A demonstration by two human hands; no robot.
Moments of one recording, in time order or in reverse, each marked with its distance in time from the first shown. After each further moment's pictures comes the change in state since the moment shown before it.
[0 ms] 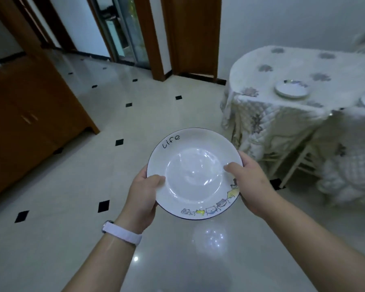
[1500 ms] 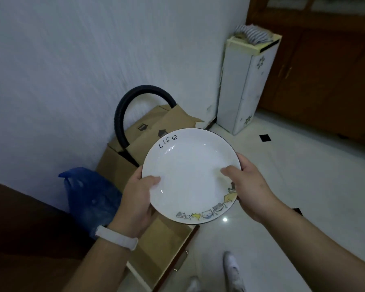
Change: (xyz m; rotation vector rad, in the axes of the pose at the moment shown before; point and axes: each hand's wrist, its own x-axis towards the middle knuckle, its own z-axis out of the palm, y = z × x) left_hand -0.332 -0.034 -0.510 -0.650 1.559 0.286; right_hand -0.210 0.137 0.688 -0.492 -1.596 0.177
